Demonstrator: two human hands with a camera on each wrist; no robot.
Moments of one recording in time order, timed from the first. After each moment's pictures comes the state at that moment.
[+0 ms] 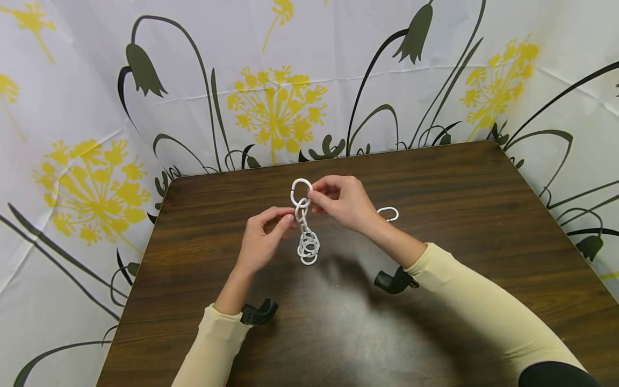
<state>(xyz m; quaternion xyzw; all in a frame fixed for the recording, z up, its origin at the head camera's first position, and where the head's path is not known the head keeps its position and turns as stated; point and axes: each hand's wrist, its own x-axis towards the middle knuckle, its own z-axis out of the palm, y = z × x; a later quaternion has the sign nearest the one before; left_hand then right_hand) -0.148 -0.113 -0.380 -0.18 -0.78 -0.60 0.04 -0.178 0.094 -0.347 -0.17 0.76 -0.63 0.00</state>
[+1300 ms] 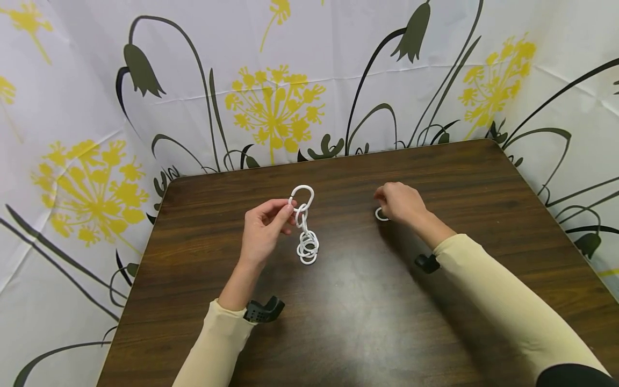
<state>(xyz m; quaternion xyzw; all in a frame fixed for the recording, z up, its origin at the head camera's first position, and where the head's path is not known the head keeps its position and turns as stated) -0.159 -0.102 -0.389 -0.13 -0.70 -0.70 0.05 -0.220 0.212 -0.428 -0.13 0.98 -0.18 0.02</state>
